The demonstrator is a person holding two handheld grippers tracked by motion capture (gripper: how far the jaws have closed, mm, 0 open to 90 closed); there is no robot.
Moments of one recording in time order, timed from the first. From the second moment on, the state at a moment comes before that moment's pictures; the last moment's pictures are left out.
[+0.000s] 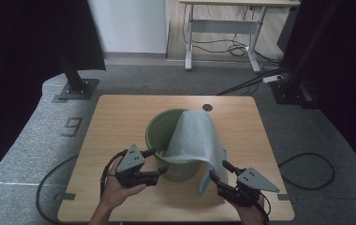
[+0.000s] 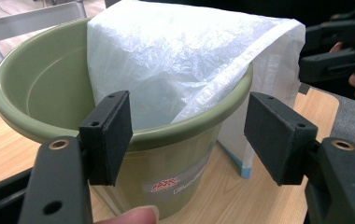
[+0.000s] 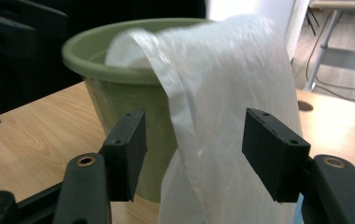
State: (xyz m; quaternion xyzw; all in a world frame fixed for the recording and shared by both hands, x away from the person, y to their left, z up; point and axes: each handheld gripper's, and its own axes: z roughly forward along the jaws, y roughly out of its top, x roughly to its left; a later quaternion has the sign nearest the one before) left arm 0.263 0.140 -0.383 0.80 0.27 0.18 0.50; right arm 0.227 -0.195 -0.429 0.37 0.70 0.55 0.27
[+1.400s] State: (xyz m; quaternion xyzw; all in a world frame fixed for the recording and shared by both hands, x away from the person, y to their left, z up) left arm 0.283 0.097 -0.377 0.81 0.27 0.19 0.49; right arm 0.252 -0.146 -0.357 0.26 0.71 0.58 0.30
